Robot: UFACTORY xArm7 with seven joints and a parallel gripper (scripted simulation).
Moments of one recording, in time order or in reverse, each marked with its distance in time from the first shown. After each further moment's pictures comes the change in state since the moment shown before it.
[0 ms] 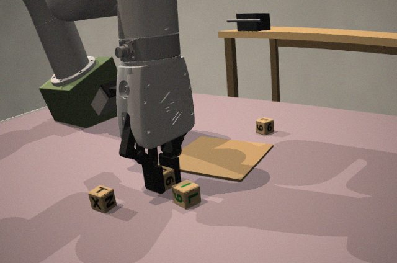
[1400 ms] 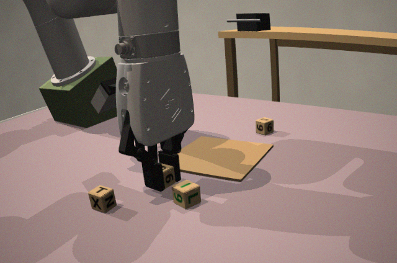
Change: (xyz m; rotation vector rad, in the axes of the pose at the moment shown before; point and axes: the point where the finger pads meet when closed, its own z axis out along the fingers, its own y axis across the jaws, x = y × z) arm 0.000 0.000 -0.004 0.000 0.000 0.000
